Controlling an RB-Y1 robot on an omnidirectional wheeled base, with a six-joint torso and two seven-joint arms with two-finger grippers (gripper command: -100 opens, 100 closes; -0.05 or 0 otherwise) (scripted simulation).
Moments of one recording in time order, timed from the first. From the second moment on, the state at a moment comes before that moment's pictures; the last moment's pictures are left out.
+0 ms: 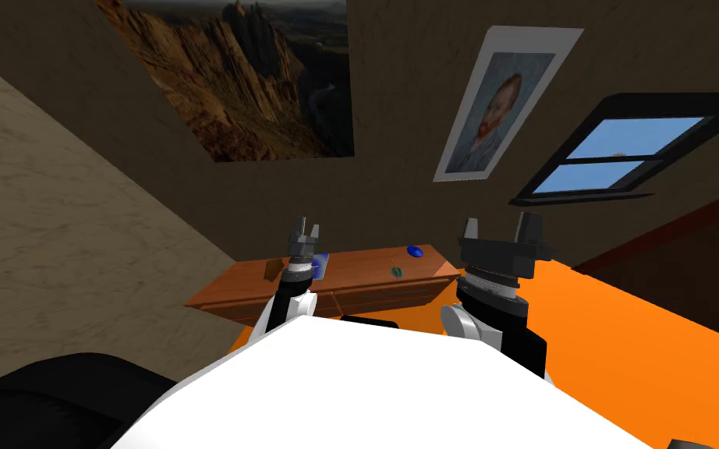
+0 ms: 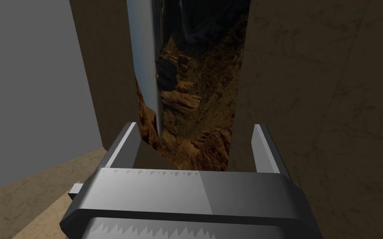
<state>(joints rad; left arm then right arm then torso) 0.48 0.04 -0.07 -2.31 -0.10 -0.47 0.09 0.49 0.04 0.01 -2.38 -0.08 -0.59 -0.11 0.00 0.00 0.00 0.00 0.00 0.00</state>
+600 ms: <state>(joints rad) 0.48 0.04 -0.07 -2.31 -0.10 -0.47 0.09 0.48 -0.10 0.00 -2.31 -0.14 -0.47 -0.05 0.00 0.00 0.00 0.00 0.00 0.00</state>
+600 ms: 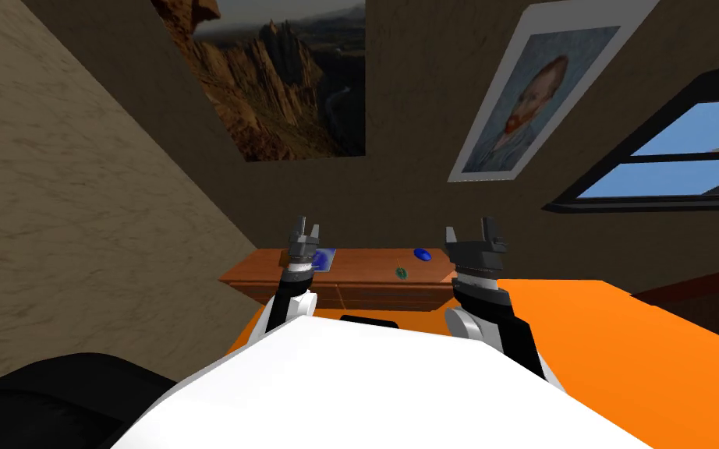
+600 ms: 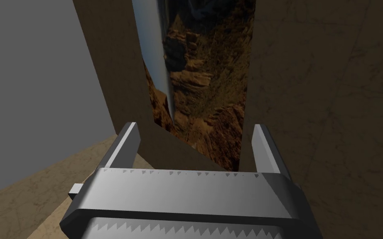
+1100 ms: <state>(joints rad) 0.48 0.04 -0.07 -2.31 -0.10 -0.47 0.09 0.46 -0.19 -0.02 -2.24 -0.20 -0.36 0.00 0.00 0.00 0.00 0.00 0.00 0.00</state>
